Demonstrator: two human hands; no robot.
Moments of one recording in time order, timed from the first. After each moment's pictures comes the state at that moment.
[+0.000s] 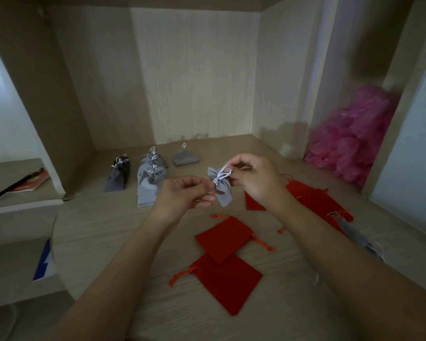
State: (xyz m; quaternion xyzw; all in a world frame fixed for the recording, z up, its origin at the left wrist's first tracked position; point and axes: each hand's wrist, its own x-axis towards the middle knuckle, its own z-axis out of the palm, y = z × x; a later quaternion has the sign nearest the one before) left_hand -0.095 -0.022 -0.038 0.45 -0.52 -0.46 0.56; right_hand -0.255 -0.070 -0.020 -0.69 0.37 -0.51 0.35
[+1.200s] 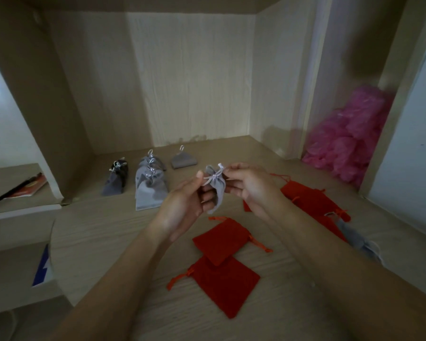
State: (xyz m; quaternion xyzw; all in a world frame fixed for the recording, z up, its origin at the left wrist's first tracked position) left_hand -0.107 -0.022 -0.039 0.28 -0.50 -0.59 0.57; right_hand -0.250 -0.060 -0.019 -0.52 0.33 -0.51 0.60
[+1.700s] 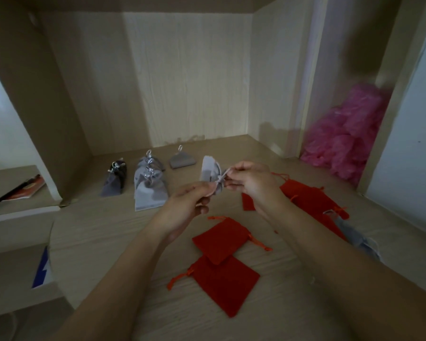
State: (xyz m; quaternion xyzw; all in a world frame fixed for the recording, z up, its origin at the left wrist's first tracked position) left_hand -0.105 -0.019 -0.039 0.40 -0.57 -0.50 0.51; right_hand -0.253 -0.068 -0.026 -0.55 0.38 -0.53 0.52
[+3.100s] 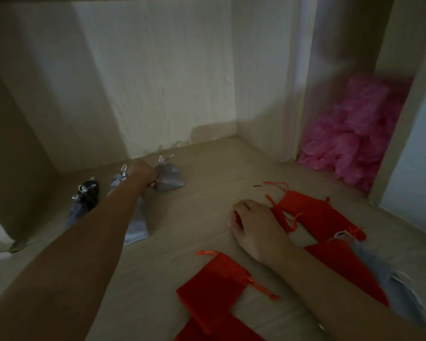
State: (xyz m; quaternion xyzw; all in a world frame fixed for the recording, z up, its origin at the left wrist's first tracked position) left_hand -0.006 -0.248 -0.032 0.81 -0.49 -0.20 0.26; right_hand -0.278 -0.108 -0.092 -0.81 0.55 -0.21 0.01
